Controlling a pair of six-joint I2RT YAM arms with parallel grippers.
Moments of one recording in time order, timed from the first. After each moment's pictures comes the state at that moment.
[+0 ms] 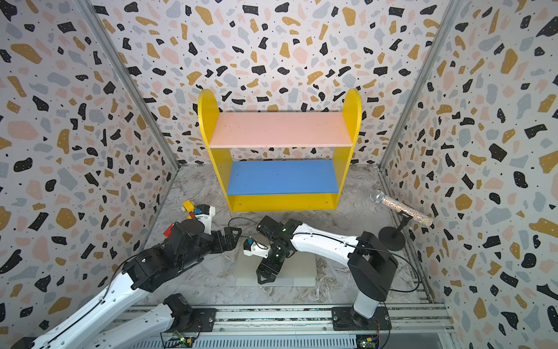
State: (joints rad) left arm -0.72 0.76 0.84 -0.69 -0.13 -0.69; right arm 1.01 1.70 1.21 -0.83 -0.53 -0.16
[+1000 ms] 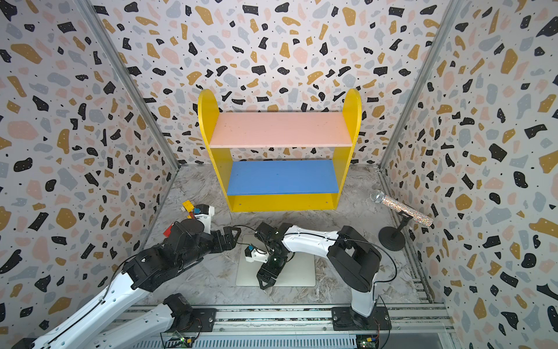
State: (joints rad) left arm -0.71 0.76 0.84 -0.70 -0.13 -0.68; right arm 1.01 1.82 1.20 -0.83 -0.54 -0.15
